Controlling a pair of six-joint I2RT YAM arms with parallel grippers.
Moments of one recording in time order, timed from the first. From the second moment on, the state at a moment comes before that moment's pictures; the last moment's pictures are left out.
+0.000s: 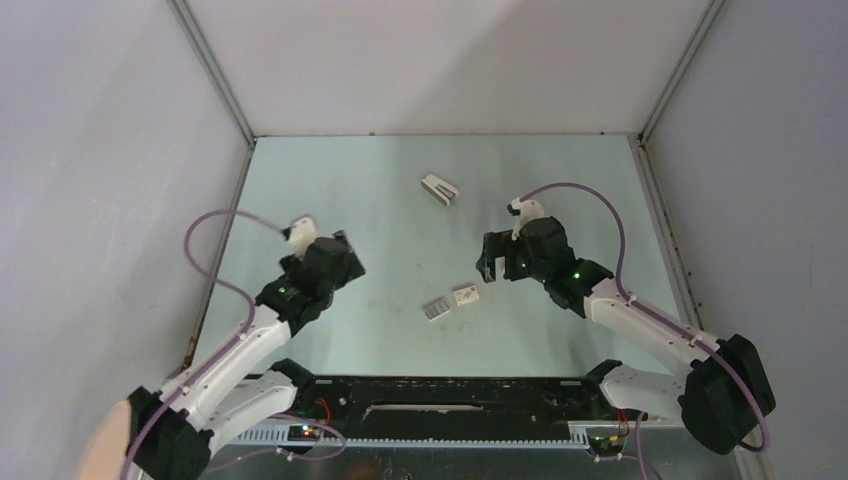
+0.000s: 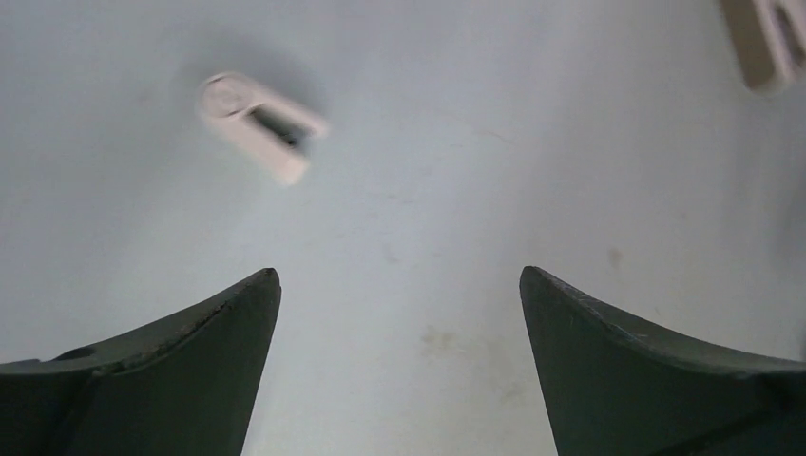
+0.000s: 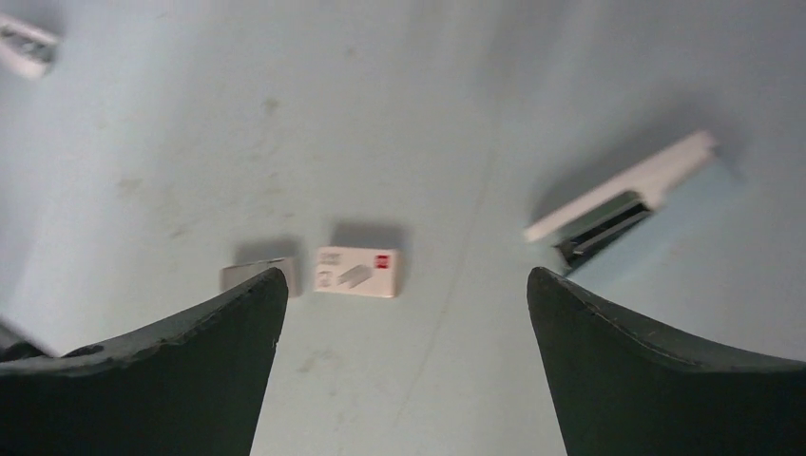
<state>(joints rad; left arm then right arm) -0.57 0.92 0.66 -0.49 -0.55 -0.73 0.59 1.15 0.70 -0.17 -0.04 0.38</state>
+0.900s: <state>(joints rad) -0.06 1.25 0.55 -0.28 -0.41 -0.98 0.69 1.17 0.67 -0.15 0.32 0.31</state>
